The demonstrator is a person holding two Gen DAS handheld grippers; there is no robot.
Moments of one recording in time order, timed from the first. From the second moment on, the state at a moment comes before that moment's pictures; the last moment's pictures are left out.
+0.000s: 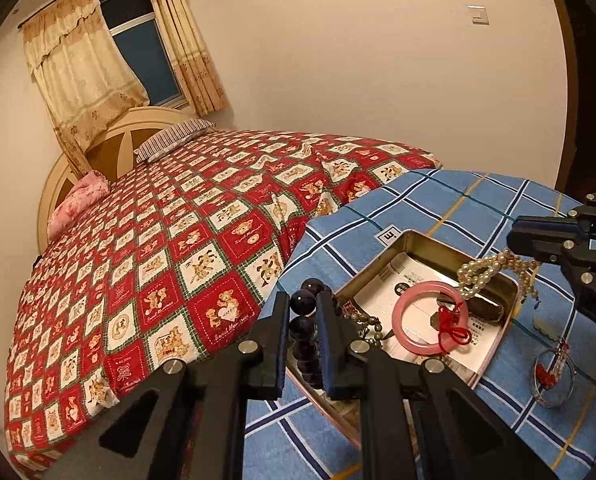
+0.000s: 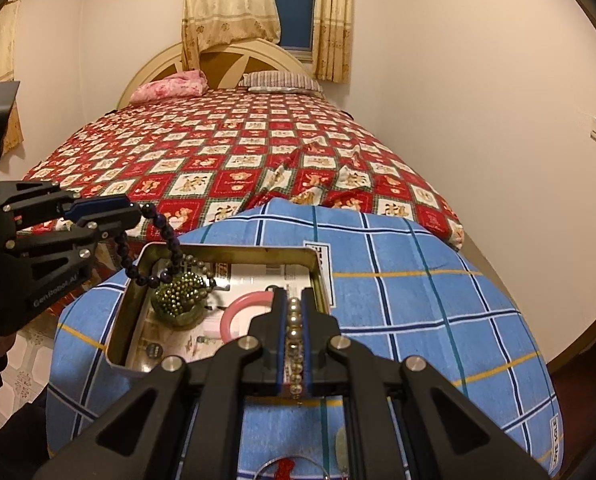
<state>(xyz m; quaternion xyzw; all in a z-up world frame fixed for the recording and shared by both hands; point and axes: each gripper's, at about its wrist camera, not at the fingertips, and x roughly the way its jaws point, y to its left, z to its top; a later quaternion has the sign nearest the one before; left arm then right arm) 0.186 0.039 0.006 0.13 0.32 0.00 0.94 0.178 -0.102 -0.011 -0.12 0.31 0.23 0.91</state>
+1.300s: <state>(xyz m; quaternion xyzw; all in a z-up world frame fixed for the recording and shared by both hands) 0.188 0.024 -0.037 0.13 0.35 0.00 0.93 0.208 -0.073 -0.069 -0.16 0.36 0.23 0.89</state>
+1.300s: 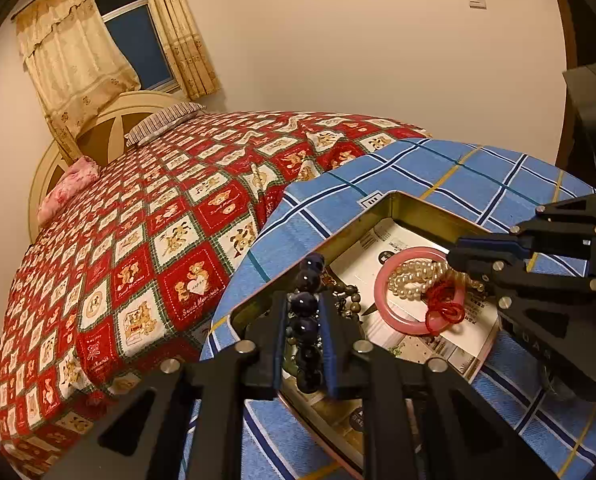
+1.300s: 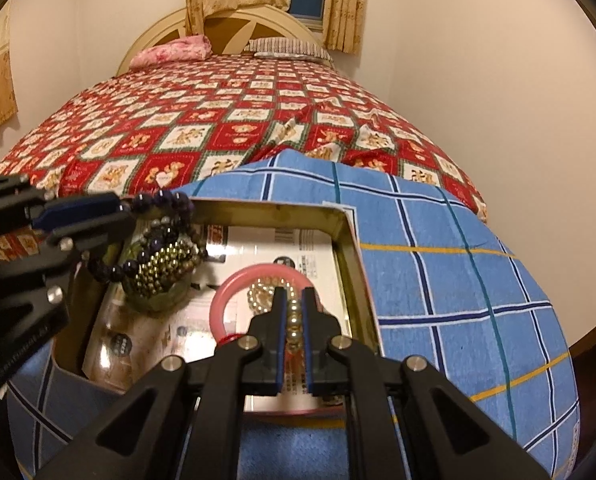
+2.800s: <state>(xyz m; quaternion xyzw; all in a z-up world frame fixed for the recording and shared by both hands) 0.121 -0.108 -0.071 0.17 0.36 -0.08 0.91 0.118 -0.225 -0.093 -0.10 0.40 0.10 0.90</state>
